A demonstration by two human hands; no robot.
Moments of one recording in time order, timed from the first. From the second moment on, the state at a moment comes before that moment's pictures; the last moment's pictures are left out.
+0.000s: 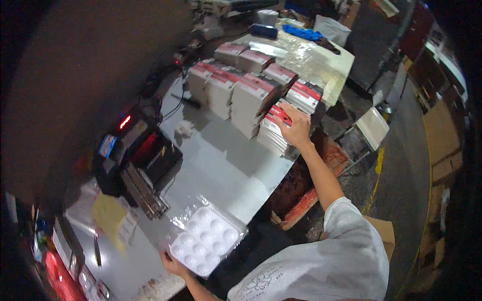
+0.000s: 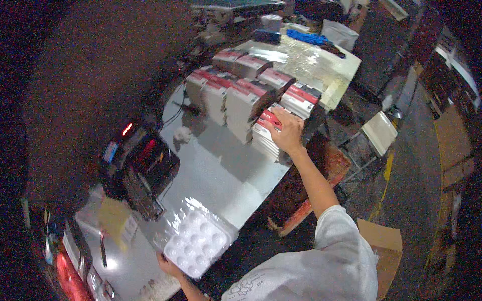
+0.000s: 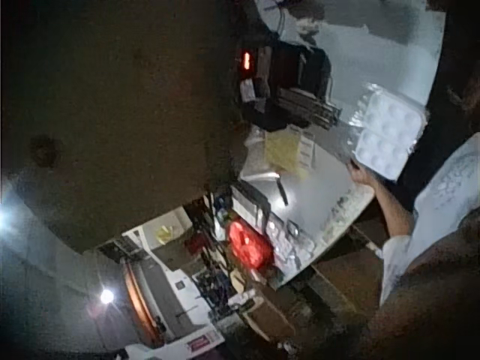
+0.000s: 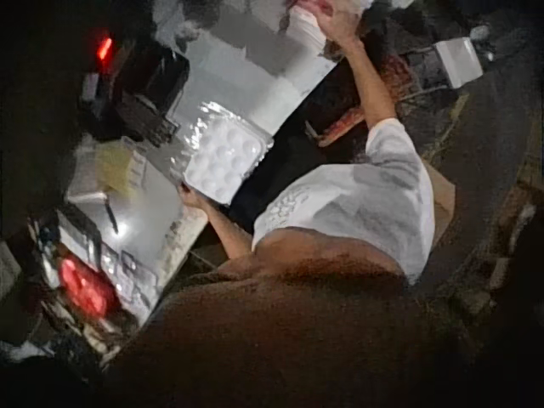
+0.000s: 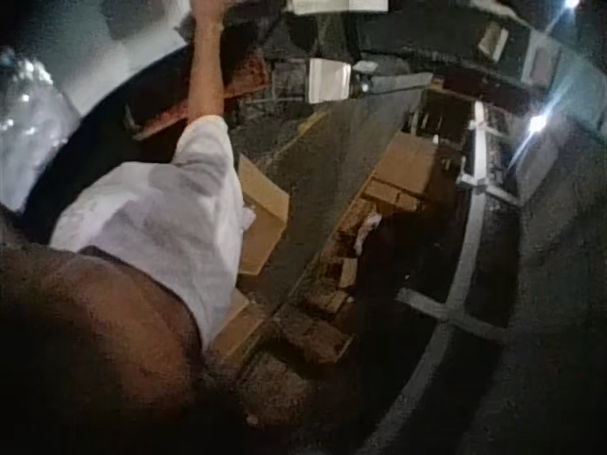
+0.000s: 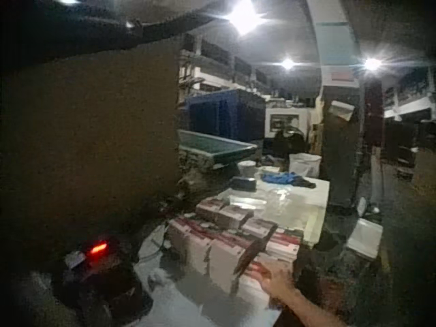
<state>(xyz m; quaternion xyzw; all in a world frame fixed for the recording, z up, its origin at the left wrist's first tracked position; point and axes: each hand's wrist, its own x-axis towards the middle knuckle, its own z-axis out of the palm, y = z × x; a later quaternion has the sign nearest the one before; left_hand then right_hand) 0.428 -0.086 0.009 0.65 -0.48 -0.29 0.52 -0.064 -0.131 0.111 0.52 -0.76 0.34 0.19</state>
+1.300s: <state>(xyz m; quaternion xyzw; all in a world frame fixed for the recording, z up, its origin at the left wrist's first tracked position) 0.411 -0.086 0.095 0.68 -0.52 -0.25 0.45 0.107 -0.113 0.183 0.46 -0.74 0.47 -0.12</state>
